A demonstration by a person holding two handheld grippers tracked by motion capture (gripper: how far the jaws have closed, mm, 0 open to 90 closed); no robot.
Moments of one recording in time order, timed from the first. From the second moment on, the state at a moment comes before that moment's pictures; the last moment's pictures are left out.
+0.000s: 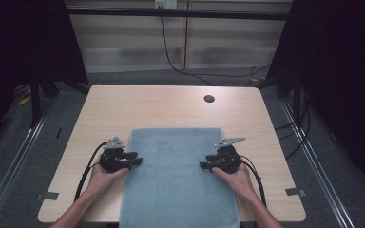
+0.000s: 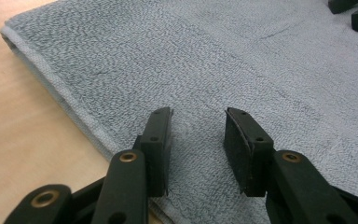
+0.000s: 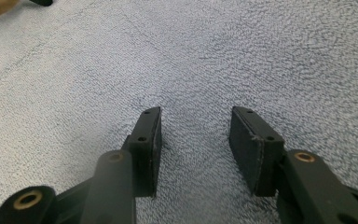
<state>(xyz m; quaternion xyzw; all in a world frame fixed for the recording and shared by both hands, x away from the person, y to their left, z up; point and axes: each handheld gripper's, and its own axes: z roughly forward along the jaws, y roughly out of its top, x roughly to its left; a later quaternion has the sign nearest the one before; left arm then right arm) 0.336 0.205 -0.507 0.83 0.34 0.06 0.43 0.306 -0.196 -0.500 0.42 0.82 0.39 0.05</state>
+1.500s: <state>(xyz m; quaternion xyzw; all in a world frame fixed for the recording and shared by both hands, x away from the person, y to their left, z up) 0.397 0.211 -0.507 0.83 0.36 0.06 0.42 0.366 -0.251 -0.505 0.45 0.80 0.38 0.10</state>
